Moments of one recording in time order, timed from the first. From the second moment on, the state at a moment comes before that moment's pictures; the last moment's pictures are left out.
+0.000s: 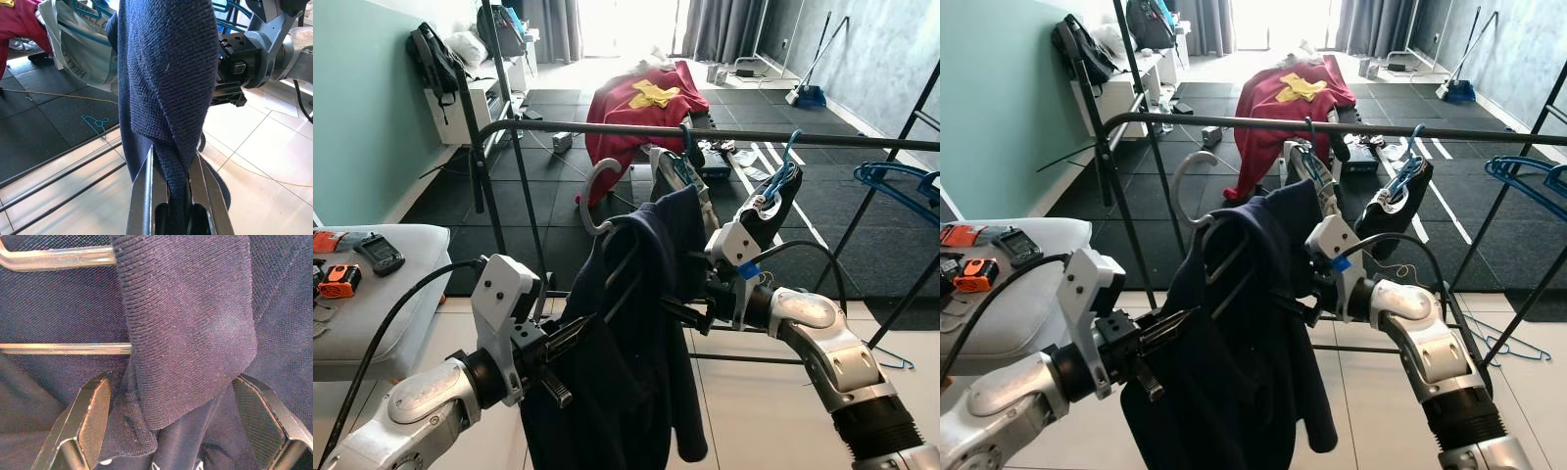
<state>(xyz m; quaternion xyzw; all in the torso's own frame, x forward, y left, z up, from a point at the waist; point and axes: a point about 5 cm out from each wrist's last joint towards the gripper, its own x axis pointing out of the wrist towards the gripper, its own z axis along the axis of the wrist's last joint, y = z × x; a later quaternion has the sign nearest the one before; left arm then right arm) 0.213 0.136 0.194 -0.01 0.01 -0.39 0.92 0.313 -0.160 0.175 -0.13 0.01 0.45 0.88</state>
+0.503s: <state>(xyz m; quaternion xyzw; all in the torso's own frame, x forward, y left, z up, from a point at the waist) 0.211 0.131 0.194 -0.01 0.01 -0.41 0.91 0.325 -0.161 0.188 -0.09 -0.03 0.39 0.92</state>
